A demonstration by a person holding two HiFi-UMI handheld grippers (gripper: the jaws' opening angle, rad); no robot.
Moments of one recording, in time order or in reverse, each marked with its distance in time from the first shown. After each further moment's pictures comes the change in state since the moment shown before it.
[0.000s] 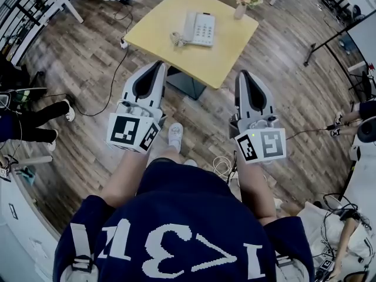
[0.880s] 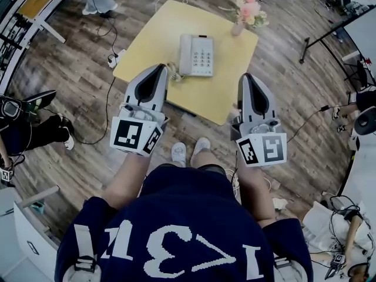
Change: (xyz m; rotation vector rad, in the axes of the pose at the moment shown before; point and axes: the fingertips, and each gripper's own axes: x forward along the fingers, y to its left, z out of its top) left arm 0.166 0.110 -0.032 -0.037 0.022 -0.109; right arm 0.166 -0.072 -0.014 -0.059 0.021 -0.143
